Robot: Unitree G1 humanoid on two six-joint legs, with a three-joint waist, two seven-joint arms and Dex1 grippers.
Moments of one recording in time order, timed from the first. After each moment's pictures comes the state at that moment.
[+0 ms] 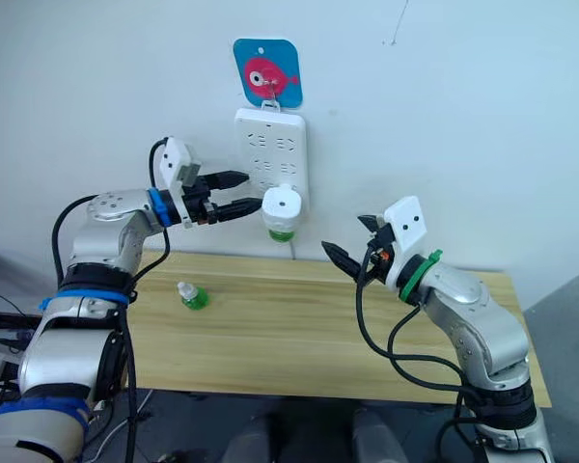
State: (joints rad) left arm -0.98 0.56 0.01 0.82 -0.27 0.03 -1.17; right arm -0.38 -0.37 0.04 -0.56 0.50 0.80 0.44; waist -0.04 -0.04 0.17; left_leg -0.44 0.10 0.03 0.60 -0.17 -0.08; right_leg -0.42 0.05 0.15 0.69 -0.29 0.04
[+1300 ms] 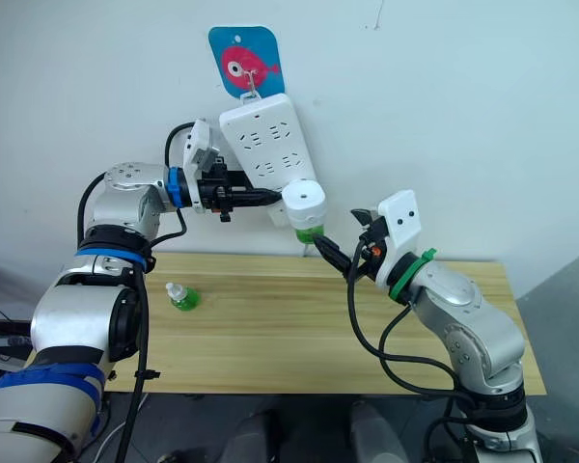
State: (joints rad) left arm -1.19 0.49 0.04 1.06 -0.16 -0.01 -1.45; right arm -0.39 -0.30 0.03 -0.59 0.53 0.86 0.31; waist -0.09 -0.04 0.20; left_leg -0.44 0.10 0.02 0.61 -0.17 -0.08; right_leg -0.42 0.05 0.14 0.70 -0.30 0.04
